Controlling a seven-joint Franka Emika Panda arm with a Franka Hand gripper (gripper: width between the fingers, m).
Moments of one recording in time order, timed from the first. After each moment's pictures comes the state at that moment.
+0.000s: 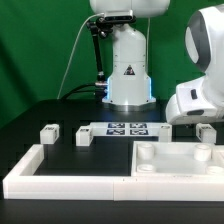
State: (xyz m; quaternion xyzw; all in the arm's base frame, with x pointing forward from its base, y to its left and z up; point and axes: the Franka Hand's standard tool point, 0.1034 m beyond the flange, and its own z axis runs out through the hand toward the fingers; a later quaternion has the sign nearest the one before) arm 0.390 0.163 0.022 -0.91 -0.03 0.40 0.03
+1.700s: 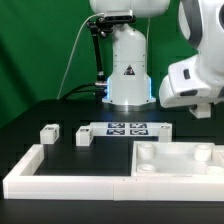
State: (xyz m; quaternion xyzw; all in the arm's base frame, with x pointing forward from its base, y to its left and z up) arm 0.404 0.143 0.089 -0.90 -0.04 0.42 0.05
